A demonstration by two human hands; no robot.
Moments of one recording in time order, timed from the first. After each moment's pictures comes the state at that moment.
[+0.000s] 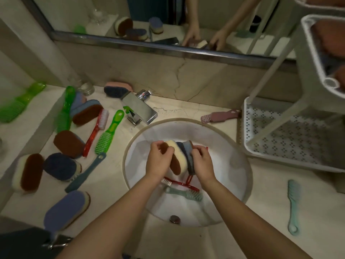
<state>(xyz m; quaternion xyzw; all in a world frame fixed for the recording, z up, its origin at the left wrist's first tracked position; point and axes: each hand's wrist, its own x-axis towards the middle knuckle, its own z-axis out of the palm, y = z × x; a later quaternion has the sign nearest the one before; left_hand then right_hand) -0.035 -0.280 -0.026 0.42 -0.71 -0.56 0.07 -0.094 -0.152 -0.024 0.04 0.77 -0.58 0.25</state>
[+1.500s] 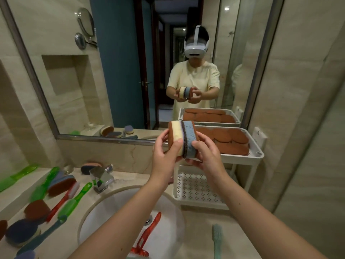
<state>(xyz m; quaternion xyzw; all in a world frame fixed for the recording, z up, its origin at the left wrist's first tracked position) -0.067 -0.054 0.256 0.05 -0.59 -0.75 0.30 -0.118 0.064 0.264 -0.21 0.59 -0.77 0.09</state>
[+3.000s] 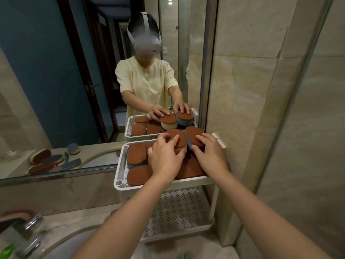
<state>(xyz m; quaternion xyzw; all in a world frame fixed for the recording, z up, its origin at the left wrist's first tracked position) -0.271 0.020 0.242 0.07 -0.93 -0.23 0.29 -0.297 0.162 0.245 -0.09 0.90 -0.38 -0.20</state>
